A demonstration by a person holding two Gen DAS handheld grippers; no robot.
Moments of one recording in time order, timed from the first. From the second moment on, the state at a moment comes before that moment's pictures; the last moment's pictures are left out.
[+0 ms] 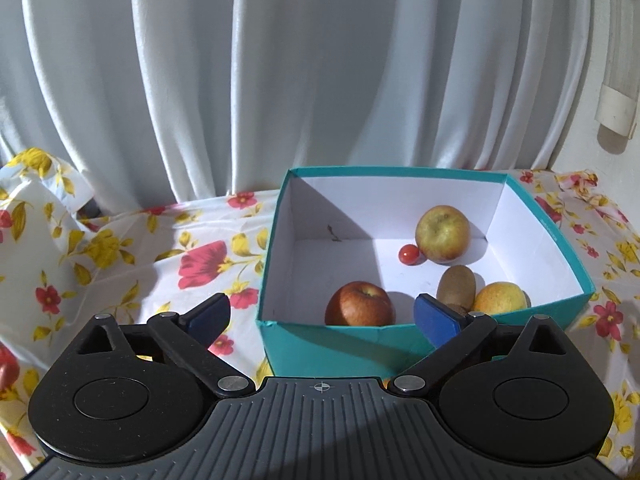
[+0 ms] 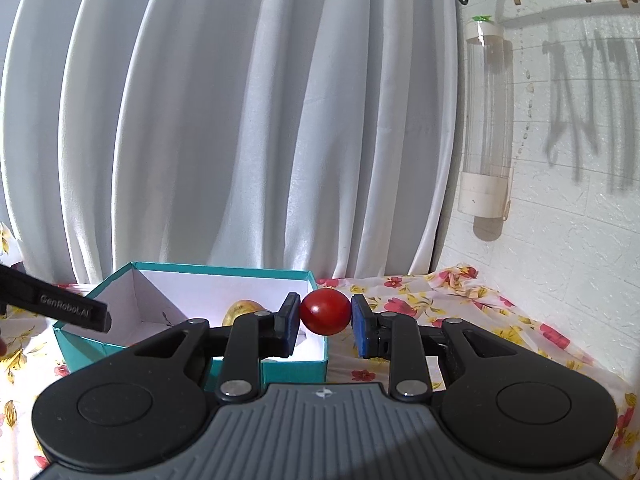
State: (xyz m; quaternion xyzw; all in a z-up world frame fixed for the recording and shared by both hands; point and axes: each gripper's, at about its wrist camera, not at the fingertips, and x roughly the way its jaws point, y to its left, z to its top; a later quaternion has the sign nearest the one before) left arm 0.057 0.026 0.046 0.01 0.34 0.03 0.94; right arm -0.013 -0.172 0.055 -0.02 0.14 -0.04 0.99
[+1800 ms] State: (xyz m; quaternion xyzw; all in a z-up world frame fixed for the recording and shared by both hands) left arm 0.031 0.044 0.016 0.01 0.38 0.06 0.92; right arm 0.048 -0.158 0.028 -0.05 0.18 0.01 0.98
